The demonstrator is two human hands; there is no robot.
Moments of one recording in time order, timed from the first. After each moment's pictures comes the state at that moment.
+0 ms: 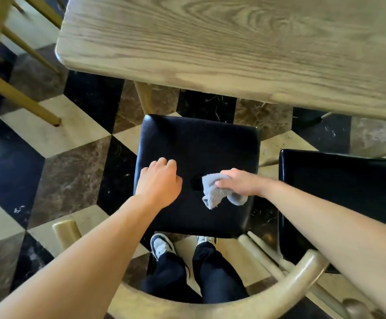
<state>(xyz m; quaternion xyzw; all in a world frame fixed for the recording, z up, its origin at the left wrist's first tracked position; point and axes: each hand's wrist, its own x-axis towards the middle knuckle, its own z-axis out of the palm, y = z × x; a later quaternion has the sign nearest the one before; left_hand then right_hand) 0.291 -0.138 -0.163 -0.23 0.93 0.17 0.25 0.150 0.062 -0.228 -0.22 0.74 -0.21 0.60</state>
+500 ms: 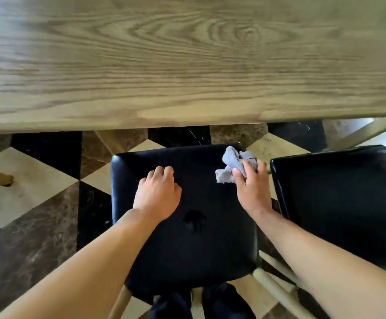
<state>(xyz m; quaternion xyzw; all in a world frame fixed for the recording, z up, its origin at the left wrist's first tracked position) 0.201 -0.169 -0.239 -0.14 0.95 0.19 0.21 0.133 0.068 -0.298 0.00 0.95 -0.28 0.10</state>
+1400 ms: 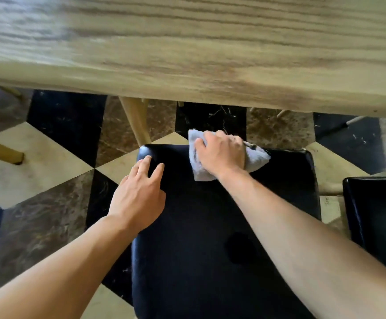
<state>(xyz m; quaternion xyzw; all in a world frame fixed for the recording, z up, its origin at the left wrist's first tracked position) 0.232 -0.288 -0.336 -0.16 0.95 0.13 0.23 0.075 -0.151 -0.380 -0.18 0.97 -0.08 0.15</state>
